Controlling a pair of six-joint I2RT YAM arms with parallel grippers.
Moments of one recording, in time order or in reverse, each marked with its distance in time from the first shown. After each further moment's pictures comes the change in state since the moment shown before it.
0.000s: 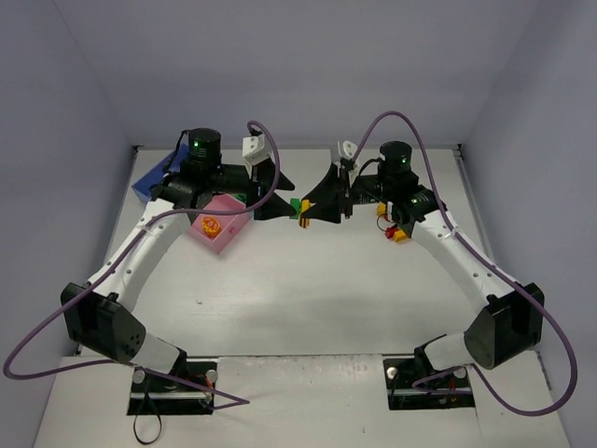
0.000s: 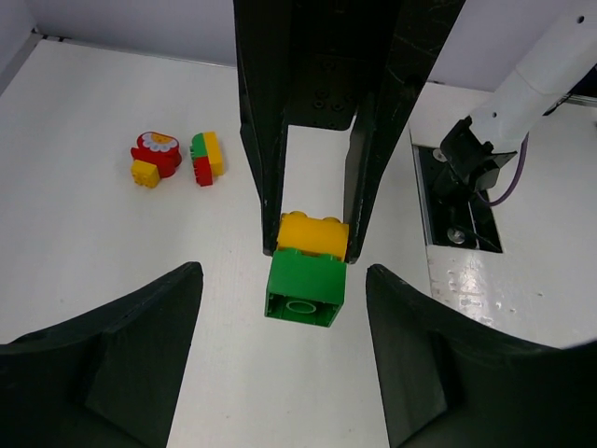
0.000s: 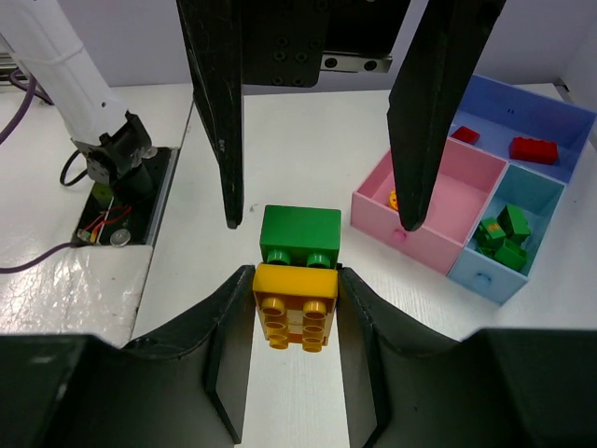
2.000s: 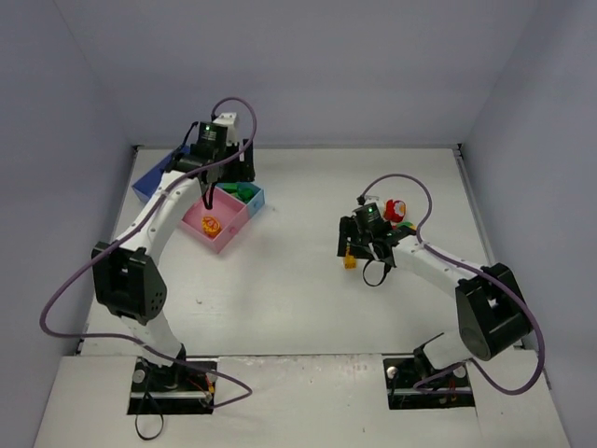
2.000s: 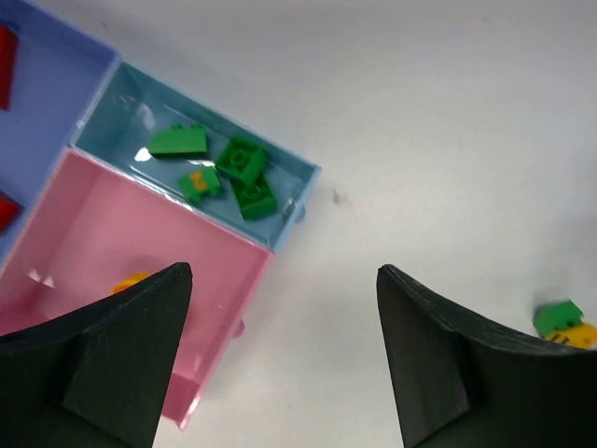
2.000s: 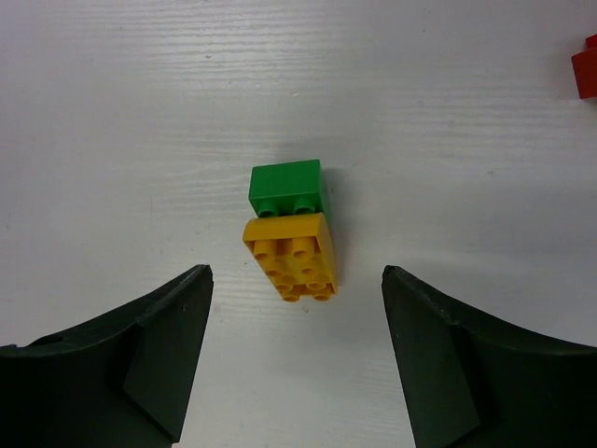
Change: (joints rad) left arm 0.086 0.288 0.219 -0.262 -1.171 -0.405; right arm 0.068 0.040 -0.417 -0.241 1.283 0.683
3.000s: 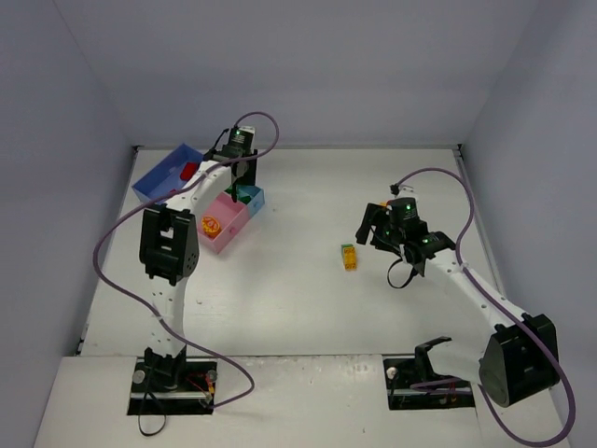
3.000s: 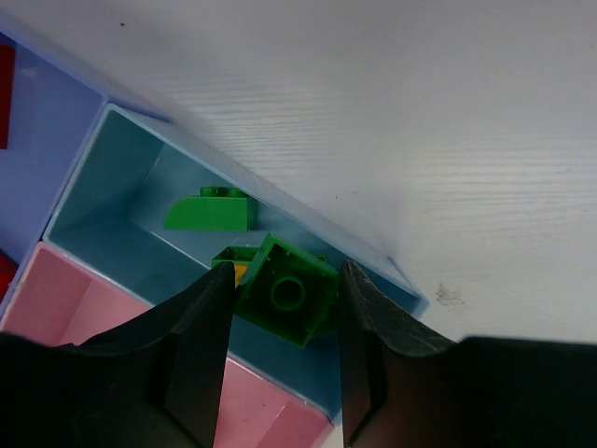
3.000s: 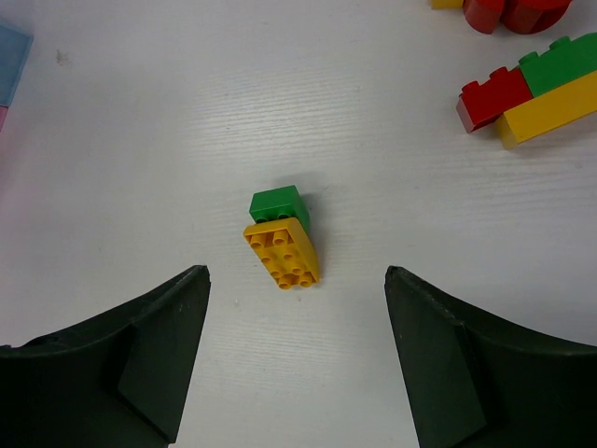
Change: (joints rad) left arm -0.017 0.380 0.184 0.042 -0.164 0.070; right arm -0.143 -0.257 -0.024 -0.044 -0.059 0.005
